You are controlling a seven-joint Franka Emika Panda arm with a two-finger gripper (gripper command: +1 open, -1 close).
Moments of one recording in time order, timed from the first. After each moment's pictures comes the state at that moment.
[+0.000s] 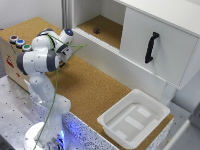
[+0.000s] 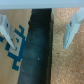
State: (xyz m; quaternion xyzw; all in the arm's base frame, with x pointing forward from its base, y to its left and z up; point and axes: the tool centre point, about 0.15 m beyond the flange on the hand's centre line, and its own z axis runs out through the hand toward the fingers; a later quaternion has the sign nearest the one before) arm 0.332 0.362 0.302 -0.97 -0.08 0.00 0.24
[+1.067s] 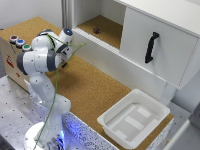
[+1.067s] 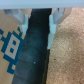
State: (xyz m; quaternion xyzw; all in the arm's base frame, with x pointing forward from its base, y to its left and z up) arm 0.342 0.356 0.301 -0.97 -0.09 -0.02 0.22
